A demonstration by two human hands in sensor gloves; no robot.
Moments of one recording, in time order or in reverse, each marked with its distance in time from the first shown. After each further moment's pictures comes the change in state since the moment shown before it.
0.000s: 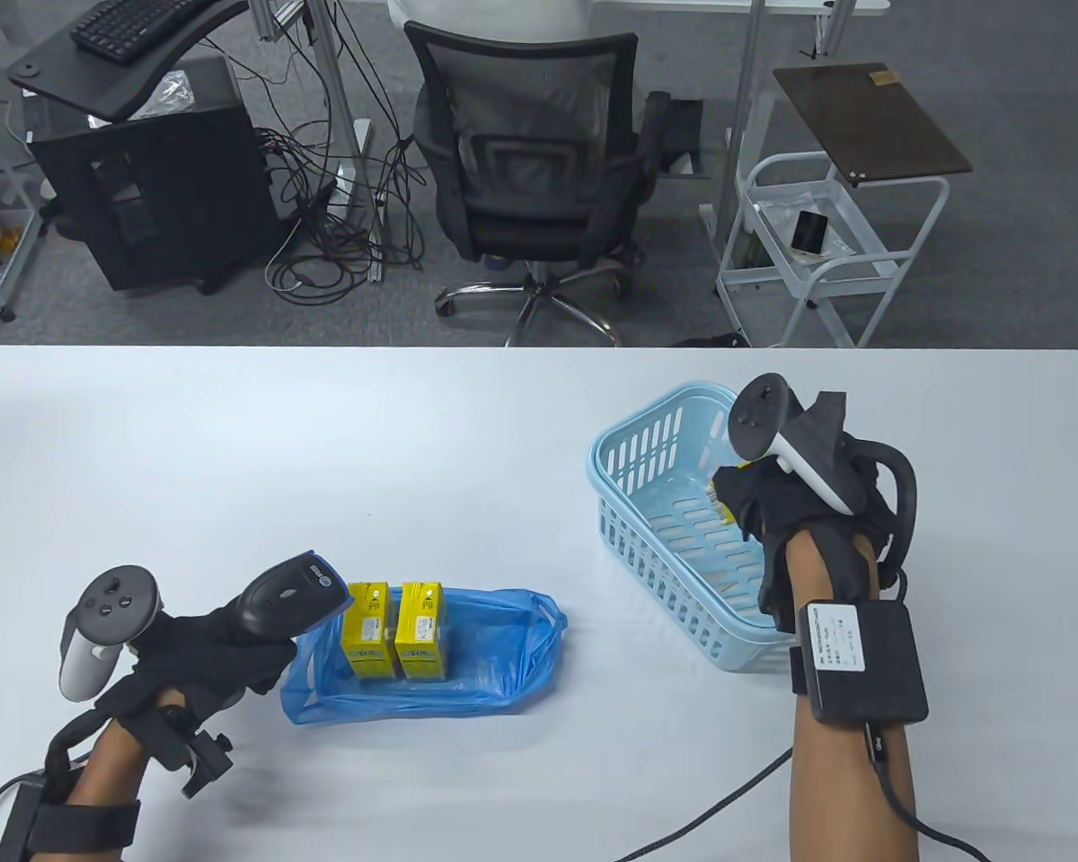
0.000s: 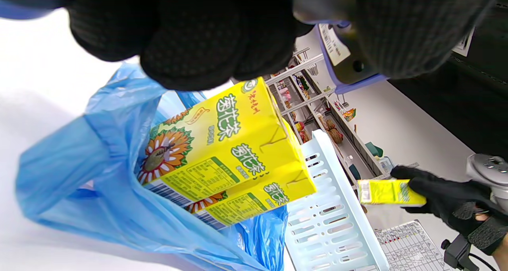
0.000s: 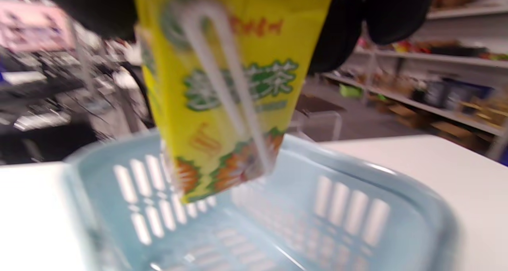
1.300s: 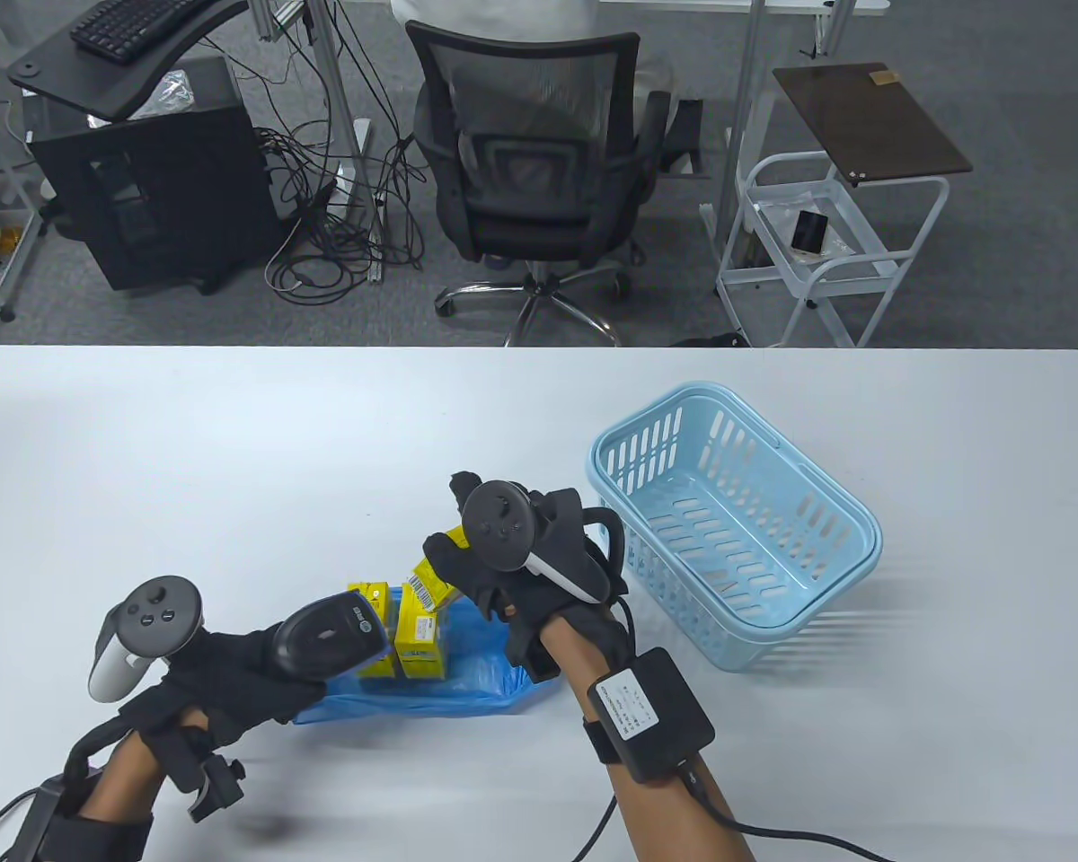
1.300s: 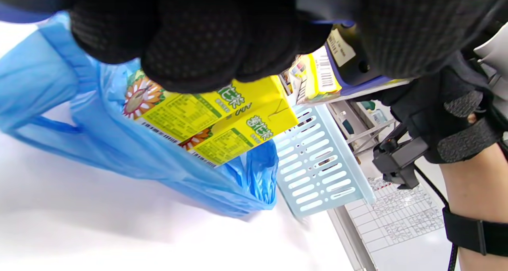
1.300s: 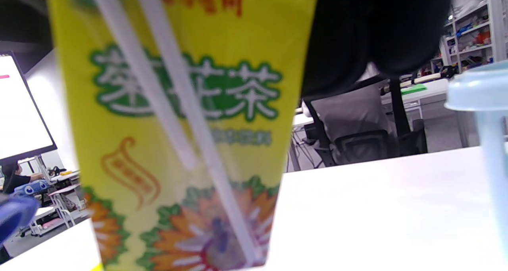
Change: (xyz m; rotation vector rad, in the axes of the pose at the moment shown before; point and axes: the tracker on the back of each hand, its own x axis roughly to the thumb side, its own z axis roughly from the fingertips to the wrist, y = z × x) left_hand 0.011 -0.027 -0.005 -0.133 -0.049 -0.069; right_hand 0.179 0.077 0.056 -0.110 -0.489 -0.302
